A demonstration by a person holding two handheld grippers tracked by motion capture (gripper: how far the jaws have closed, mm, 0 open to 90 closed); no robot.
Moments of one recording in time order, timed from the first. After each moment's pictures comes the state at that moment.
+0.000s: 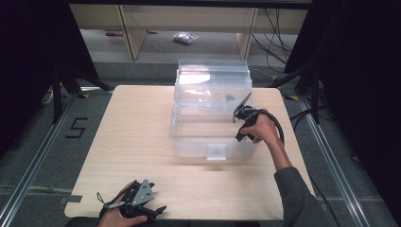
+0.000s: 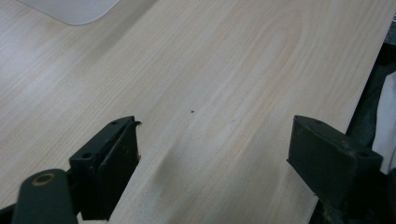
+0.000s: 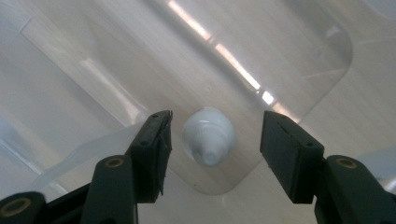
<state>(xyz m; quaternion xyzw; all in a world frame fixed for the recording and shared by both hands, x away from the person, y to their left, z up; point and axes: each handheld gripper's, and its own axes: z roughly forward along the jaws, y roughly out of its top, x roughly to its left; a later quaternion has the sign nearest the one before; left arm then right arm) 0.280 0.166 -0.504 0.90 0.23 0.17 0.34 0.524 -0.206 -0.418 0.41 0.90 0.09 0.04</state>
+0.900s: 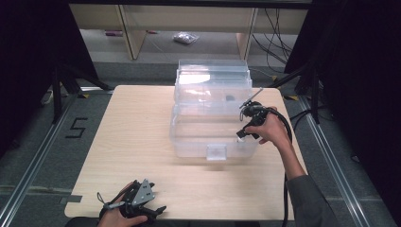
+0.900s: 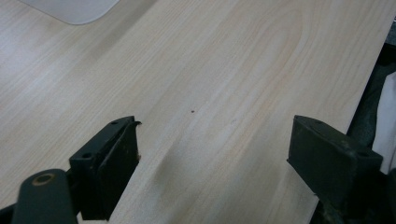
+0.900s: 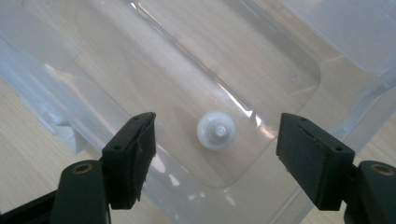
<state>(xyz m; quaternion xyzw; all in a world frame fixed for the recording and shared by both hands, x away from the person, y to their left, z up) 0.279 0.165 -0.505 0.89 0.24 0.16 0.34 0.496 -0.217 -0.381 0.40 0.90 0.17 0.08</state>
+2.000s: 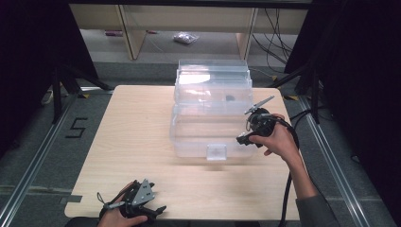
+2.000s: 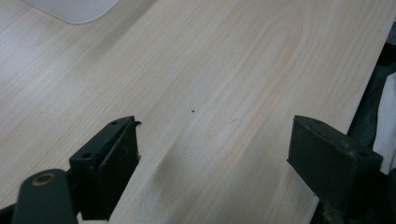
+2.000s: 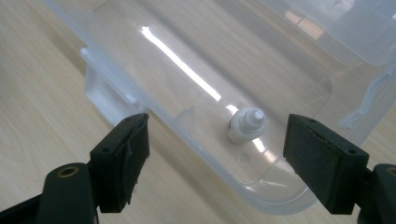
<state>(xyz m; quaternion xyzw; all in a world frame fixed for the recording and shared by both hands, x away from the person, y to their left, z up) 0.280 0.165 -0.505 0.90 0.24 0.16 0.34 0.447 -0.222 -0.365 0.40 0.88 0.24 0.09</state>
